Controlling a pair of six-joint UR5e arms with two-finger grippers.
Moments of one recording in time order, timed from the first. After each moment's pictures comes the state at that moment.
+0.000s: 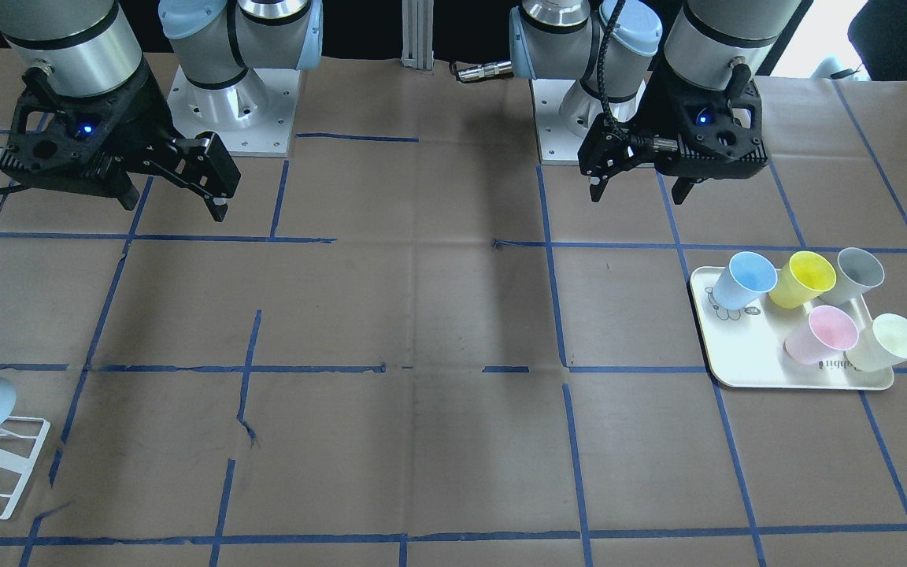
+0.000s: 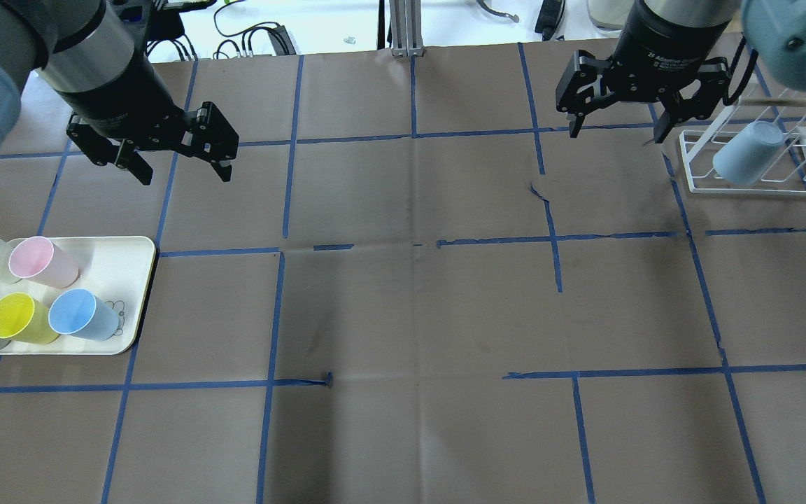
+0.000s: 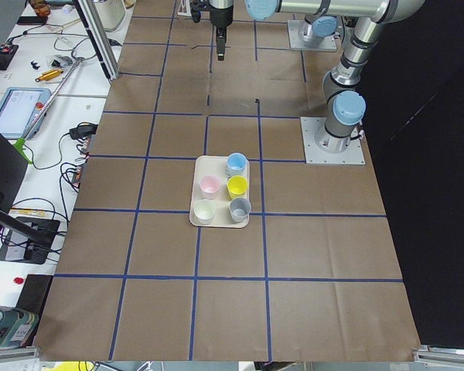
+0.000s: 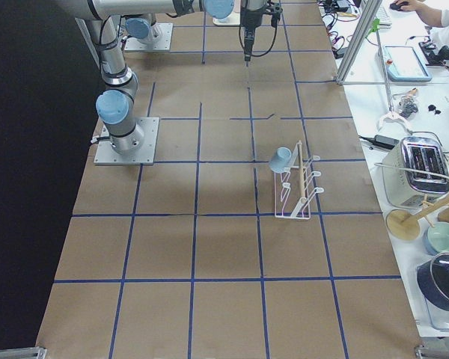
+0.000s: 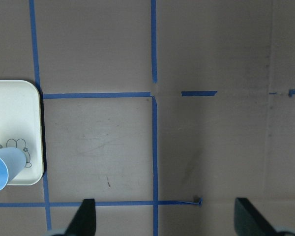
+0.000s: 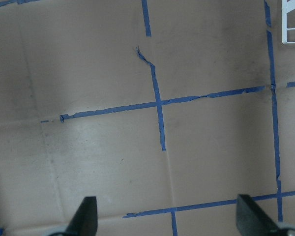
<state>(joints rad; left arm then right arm) -1.56 -1.55 -1.57 -1.59 1.57 0.02 1.58 -1.52 1.48 -1.55 -1.57 0.15</state>
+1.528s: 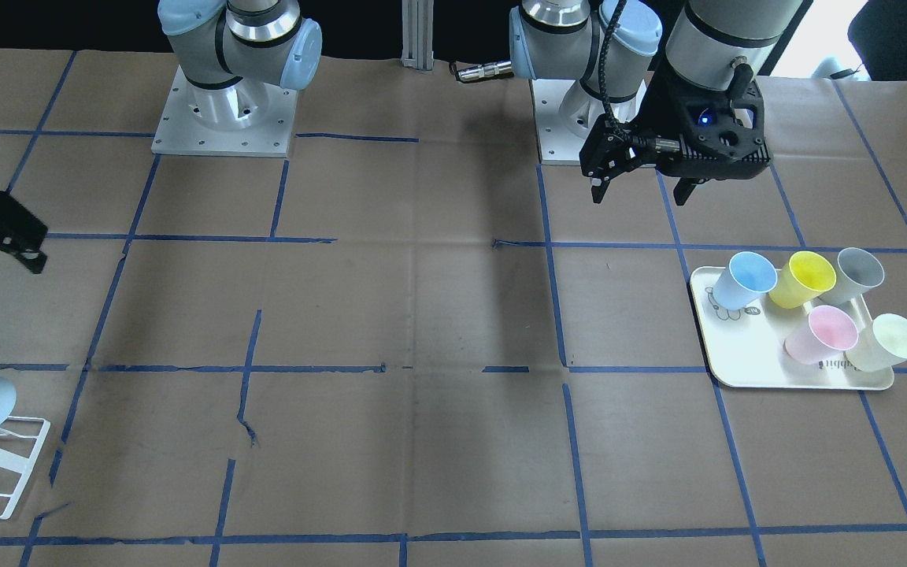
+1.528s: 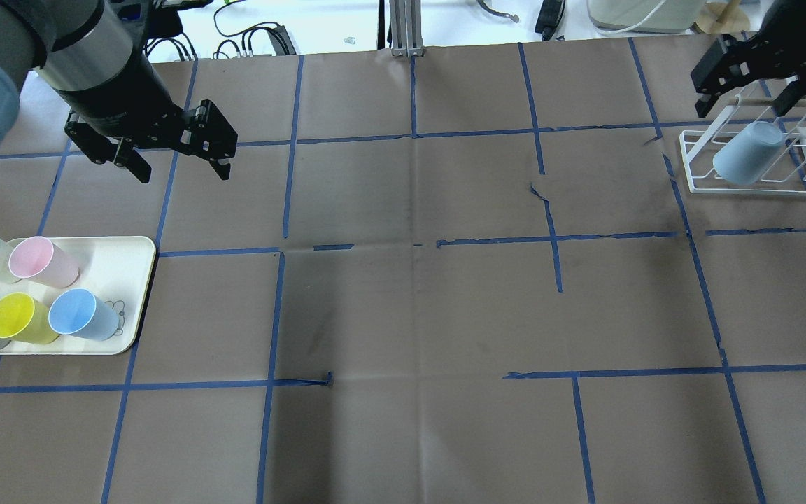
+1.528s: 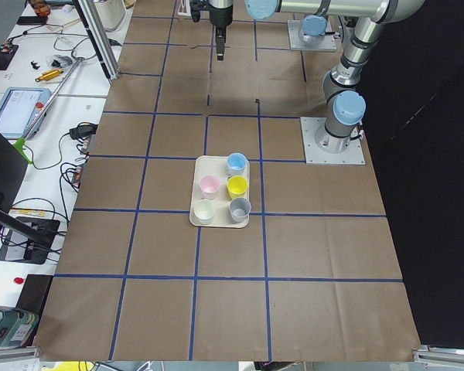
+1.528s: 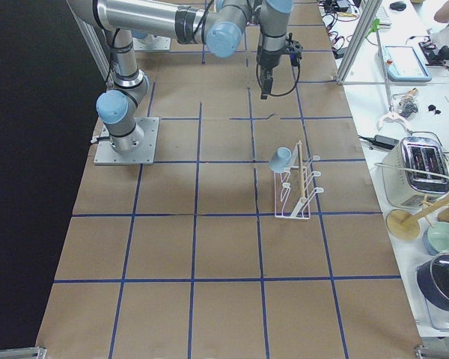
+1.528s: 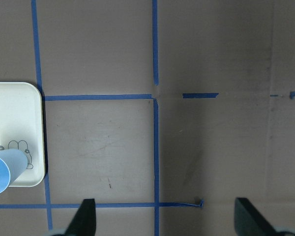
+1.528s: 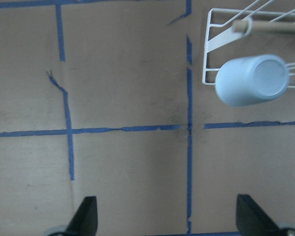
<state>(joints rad) -1.56 -1.55 -1.57 -1.58 1.57 0.02 1.22 -1.40 1.42 -1.60 -1.58 -0.32</state>
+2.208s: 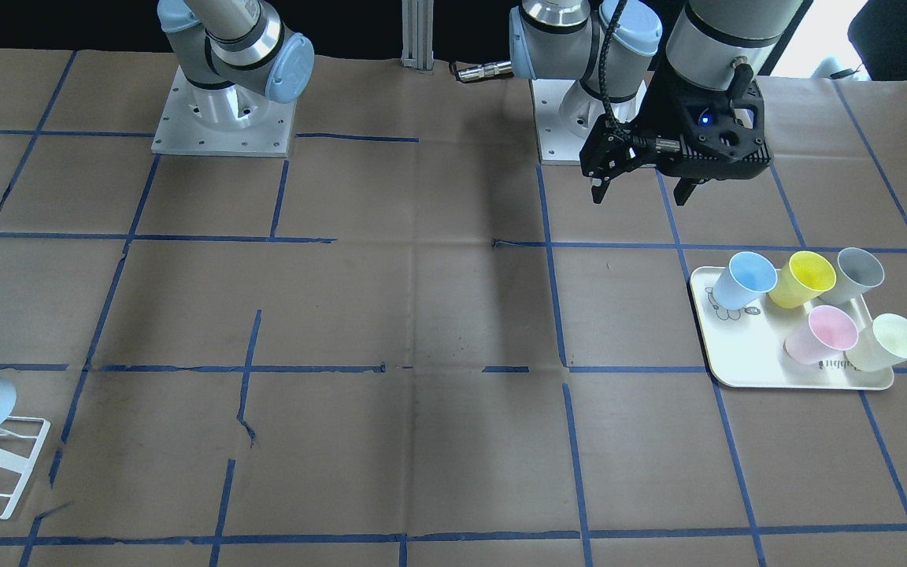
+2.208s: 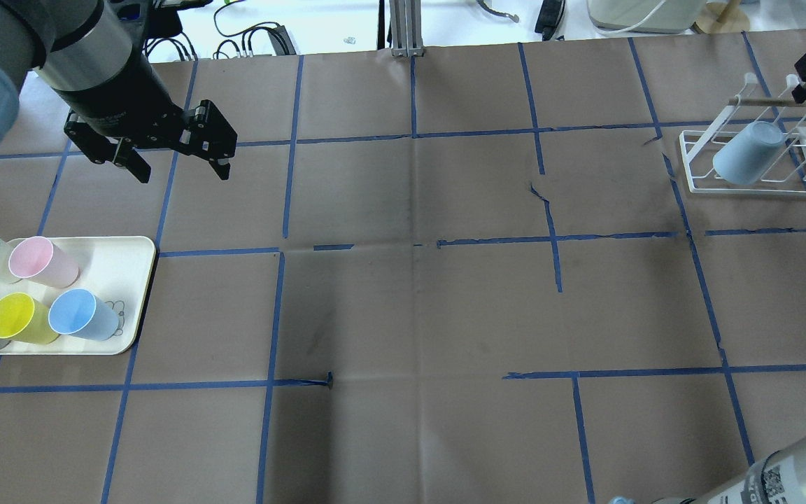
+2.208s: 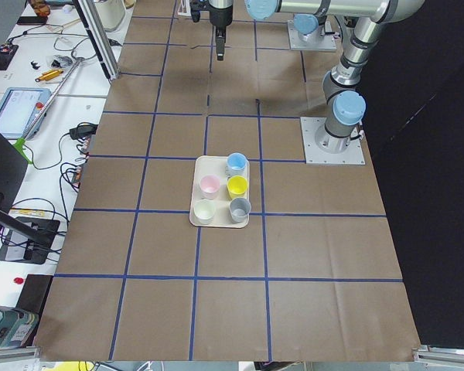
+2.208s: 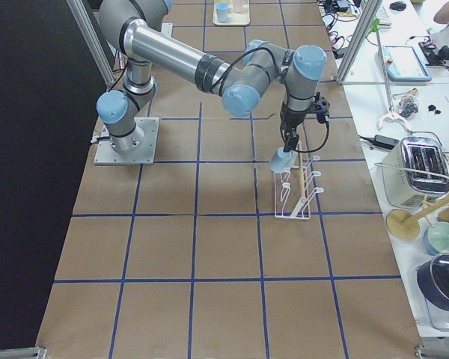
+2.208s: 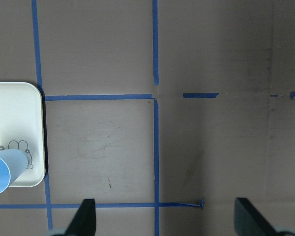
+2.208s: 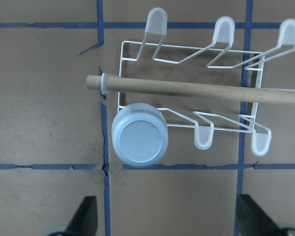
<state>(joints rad) -1.56 -1.55 -1.57 -1.58 1.57 0.02 1.06 -1.19 1.31 -1.67 -1.57 -0.52</state>
